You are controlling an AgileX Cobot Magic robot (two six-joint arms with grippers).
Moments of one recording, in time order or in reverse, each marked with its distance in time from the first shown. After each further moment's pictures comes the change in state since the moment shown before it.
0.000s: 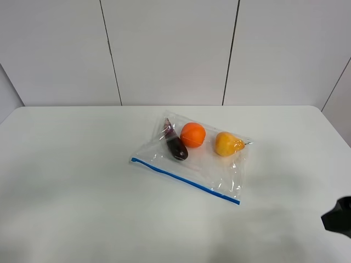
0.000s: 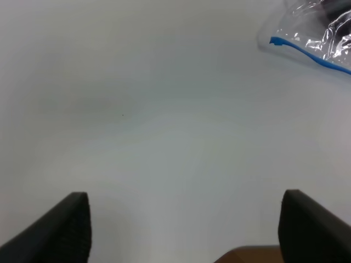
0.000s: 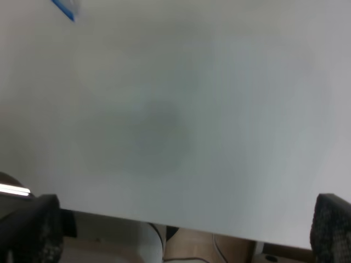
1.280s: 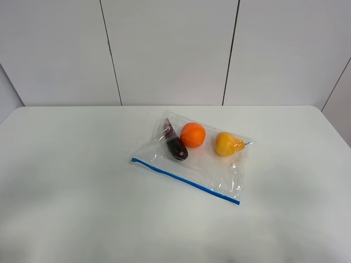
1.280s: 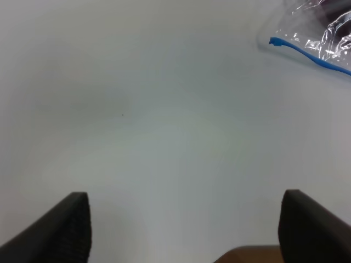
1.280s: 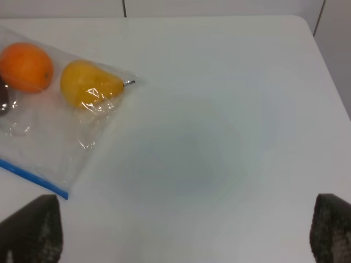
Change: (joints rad) left arm 0.000 0.000 0.000 0.000 0.000 0.000; right arm 0.000 -0.778 0.054 -0.093 -0.014 0.150
